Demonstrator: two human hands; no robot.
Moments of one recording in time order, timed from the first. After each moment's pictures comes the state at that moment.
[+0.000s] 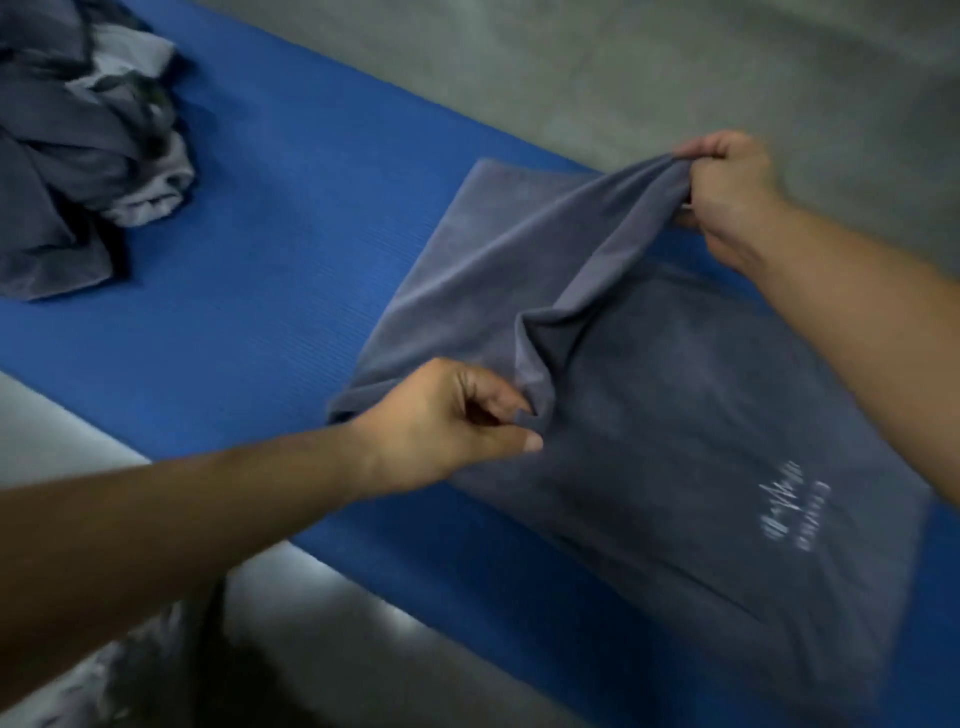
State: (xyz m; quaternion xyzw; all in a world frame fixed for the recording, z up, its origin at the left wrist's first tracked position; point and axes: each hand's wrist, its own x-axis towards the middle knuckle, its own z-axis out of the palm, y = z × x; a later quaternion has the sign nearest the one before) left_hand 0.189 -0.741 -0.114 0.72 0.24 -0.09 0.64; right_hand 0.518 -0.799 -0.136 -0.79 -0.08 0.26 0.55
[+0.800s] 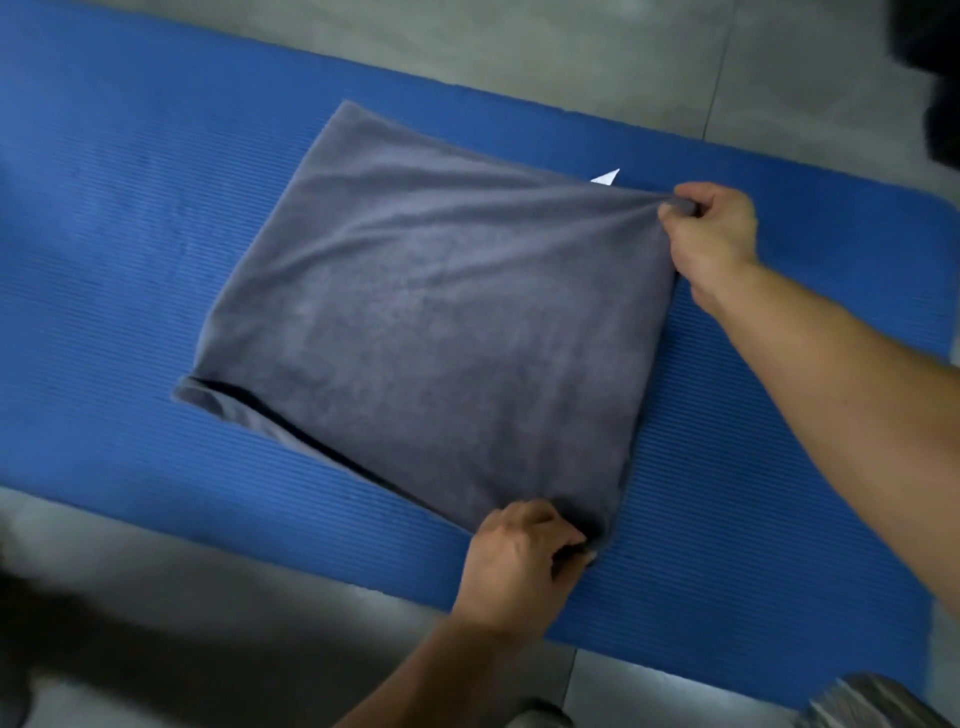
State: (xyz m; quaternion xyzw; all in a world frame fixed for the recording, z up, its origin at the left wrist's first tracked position) left_hand 0.220 -1.125 -0.222 0.89 0.16 -0.04 0.42; right_hand 0.577 -1.144 -0.218 -0.87 0.02 0.16 0.46
